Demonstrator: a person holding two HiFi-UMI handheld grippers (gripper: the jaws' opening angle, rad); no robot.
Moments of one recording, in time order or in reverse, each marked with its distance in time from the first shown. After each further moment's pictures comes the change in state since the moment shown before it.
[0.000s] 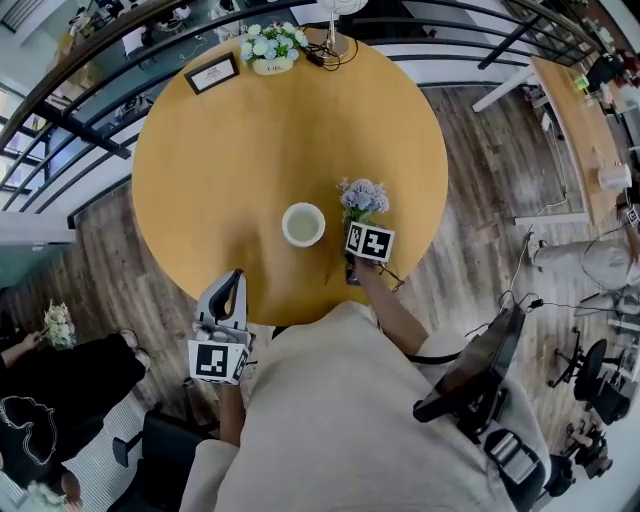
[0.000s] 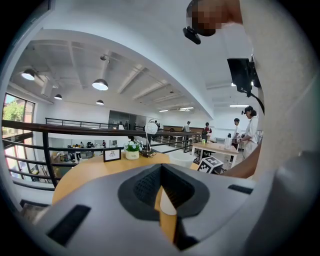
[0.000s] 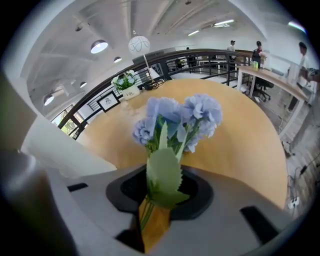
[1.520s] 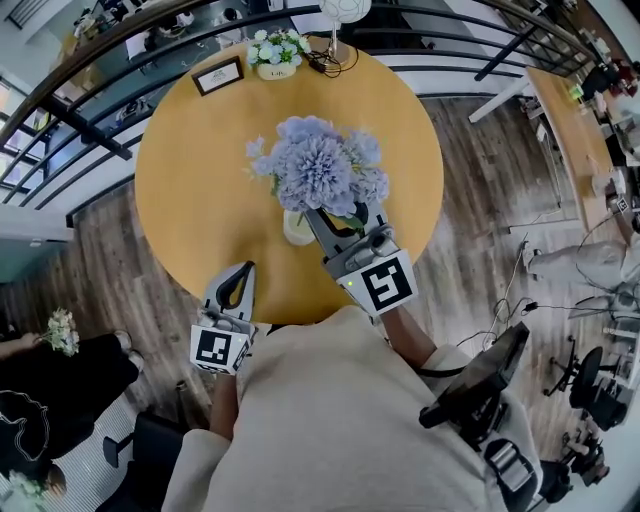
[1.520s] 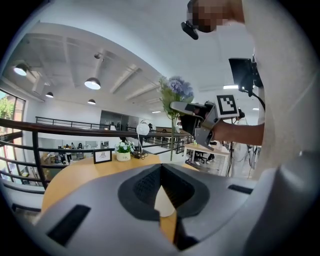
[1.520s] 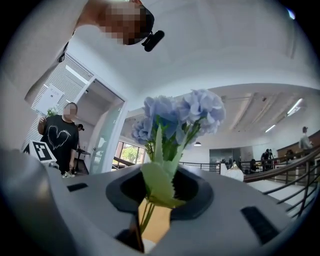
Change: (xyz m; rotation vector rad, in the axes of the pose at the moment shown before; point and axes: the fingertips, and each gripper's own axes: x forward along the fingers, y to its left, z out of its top) left arm 0.006 -0.018 -0.002 0.017 -0.021 -0.095; right arm -0.310 0.254 0.164 -0.661 -1.068 0.666
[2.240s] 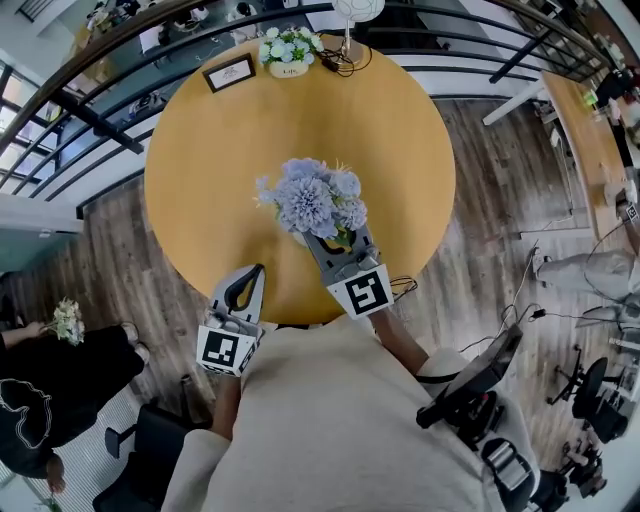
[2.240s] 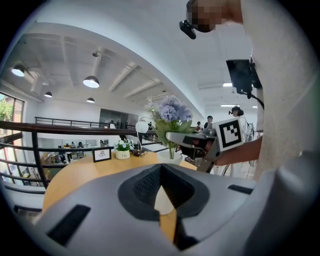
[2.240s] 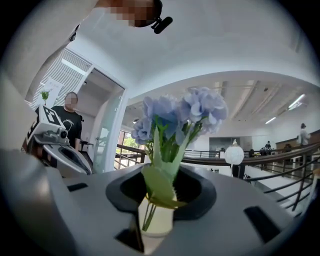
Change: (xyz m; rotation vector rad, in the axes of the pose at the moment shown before) left arm 0.001 -0.005 -0.003 0.005 0.029 -0.003; right arm -0.024 0.026 -0.103 -0.142 0.217 0.072
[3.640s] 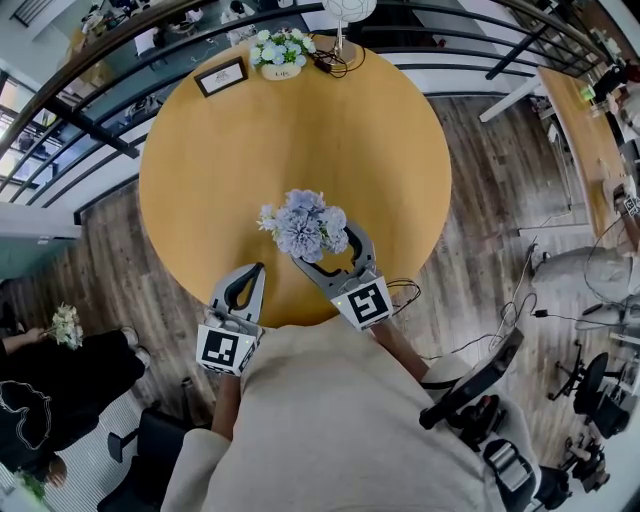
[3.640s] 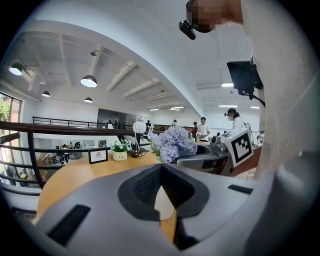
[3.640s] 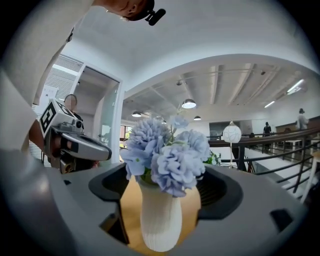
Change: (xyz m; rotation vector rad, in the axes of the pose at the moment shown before) left arm 0.020 -0.002 0.006 0.008 -0.002 -0.024; right arm -0.025 0.014 -0.055 0.082 0.105 0.038
